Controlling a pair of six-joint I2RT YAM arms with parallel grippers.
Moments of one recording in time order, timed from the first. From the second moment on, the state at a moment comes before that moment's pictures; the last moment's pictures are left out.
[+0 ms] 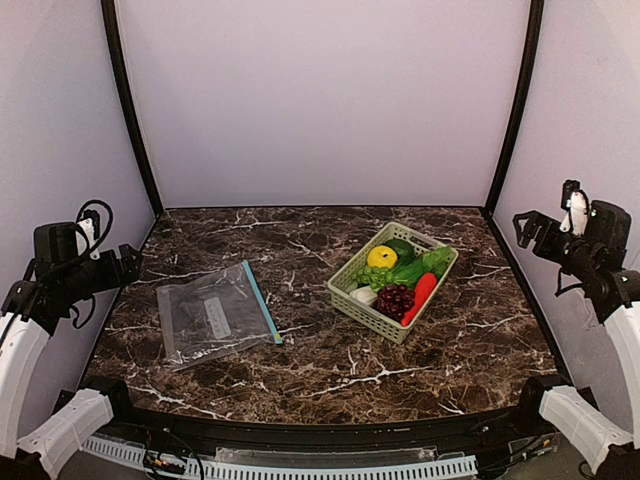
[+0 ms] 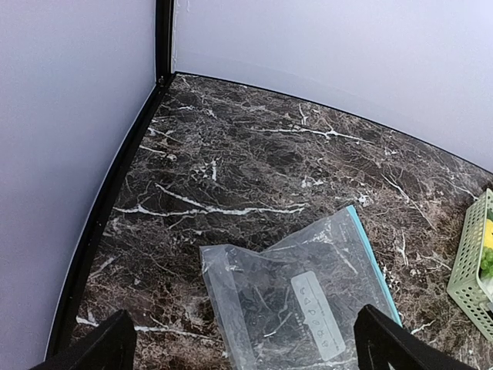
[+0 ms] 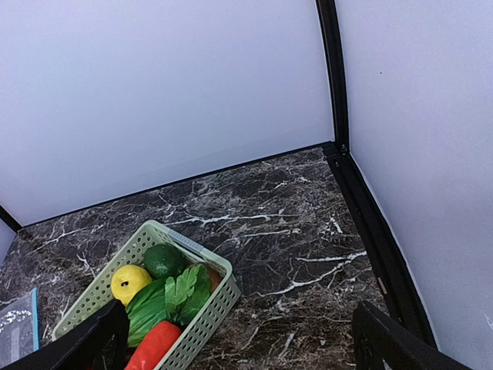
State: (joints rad) left arm 0.03 0.60 0.75 -0.68 0.00 -0.24; right arm -0.08 0.64 0.79 -0.45 -0.13 0.26
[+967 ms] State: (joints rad) left arm 0.03 0.65 0.74 -0.71 0.19 -0.38; right arm -0.08 0.78 0.88 -0.59 -0.16 0.26
